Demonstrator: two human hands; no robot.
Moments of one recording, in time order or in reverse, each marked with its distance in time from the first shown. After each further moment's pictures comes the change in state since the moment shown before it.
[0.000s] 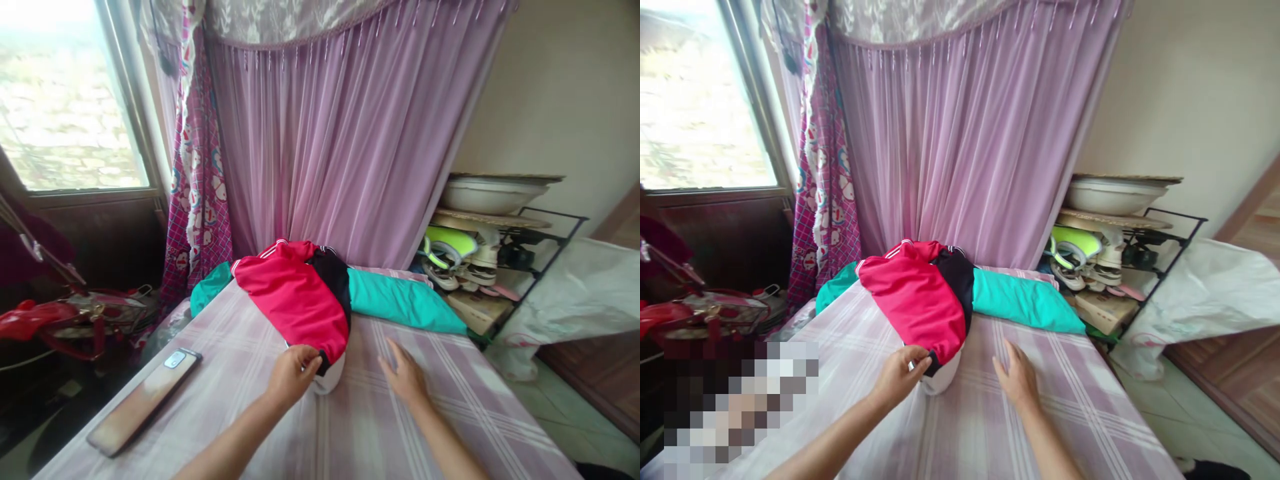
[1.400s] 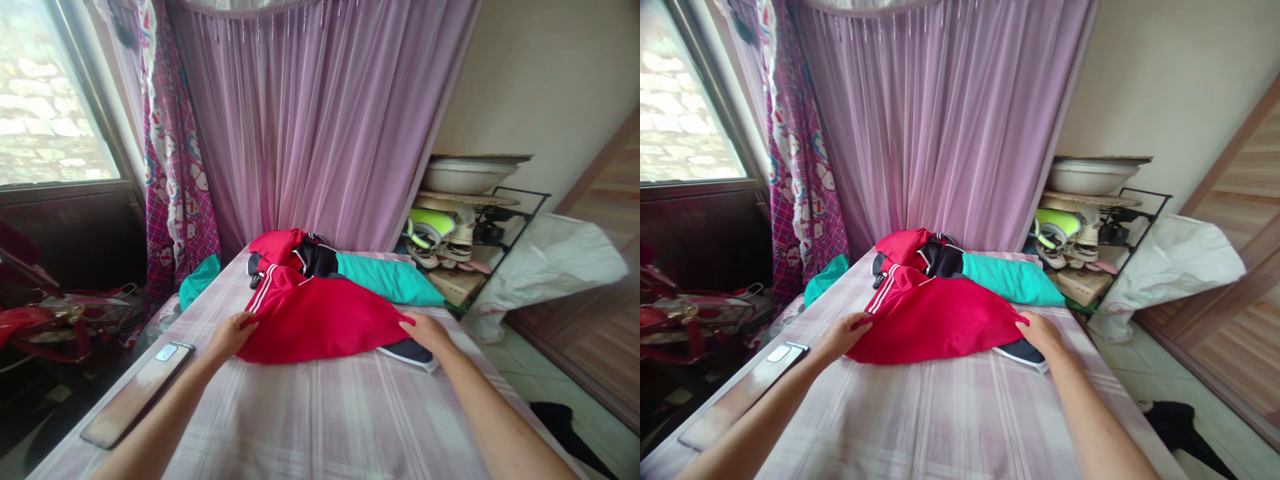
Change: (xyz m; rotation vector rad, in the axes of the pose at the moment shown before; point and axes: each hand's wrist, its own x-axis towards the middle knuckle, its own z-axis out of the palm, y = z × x) left_hand 0.016 -0.056 -0.111 0.376 -0.099 -0.282; right_hand 0.047 0.037 -0.098 -0.017 -0.269 0.329
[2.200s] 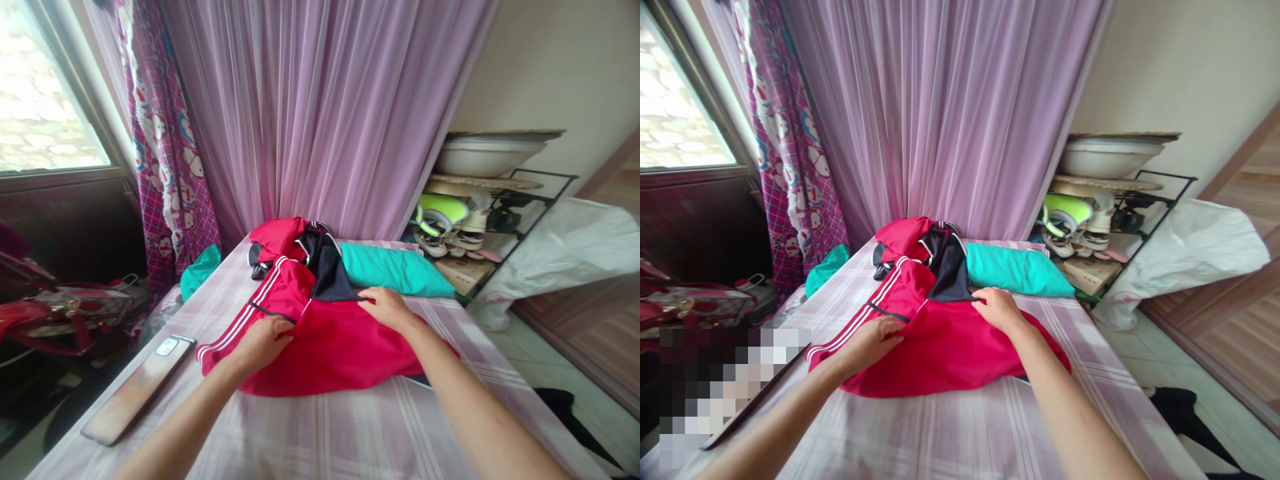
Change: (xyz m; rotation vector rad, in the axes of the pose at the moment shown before) left_hand -0.019 0.065 0.019 0.053 -0.238 0.370; right_hand -0.012 -0.116 0.005 -0.015 -0.109 -0.445
